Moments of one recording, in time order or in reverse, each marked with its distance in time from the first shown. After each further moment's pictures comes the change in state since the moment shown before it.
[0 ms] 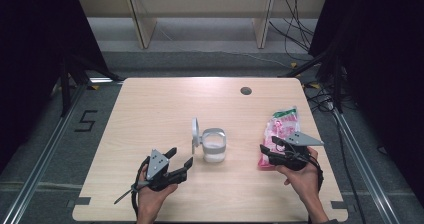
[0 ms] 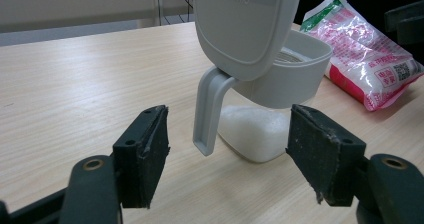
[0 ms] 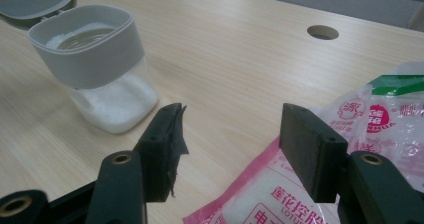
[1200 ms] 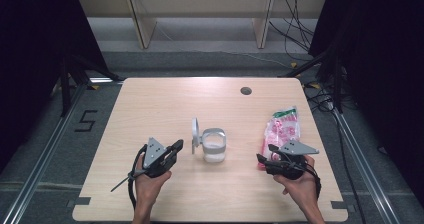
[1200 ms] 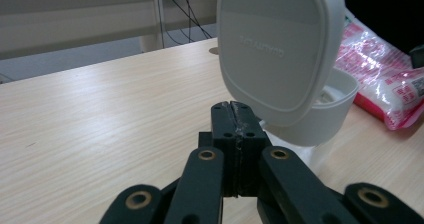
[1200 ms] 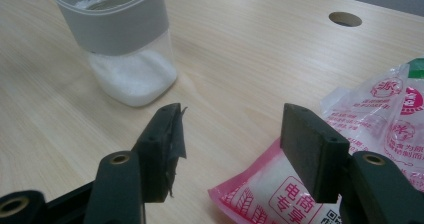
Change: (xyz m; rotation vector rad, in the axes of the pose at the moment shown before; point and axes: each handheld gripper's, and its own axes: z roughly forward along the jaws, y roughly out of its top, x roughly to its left) left arm 0.018 0.020 0.009 -0.033 0.000 0.016; right arm 0.015 -0.015 -0.002 0.036 0.008 -0.057
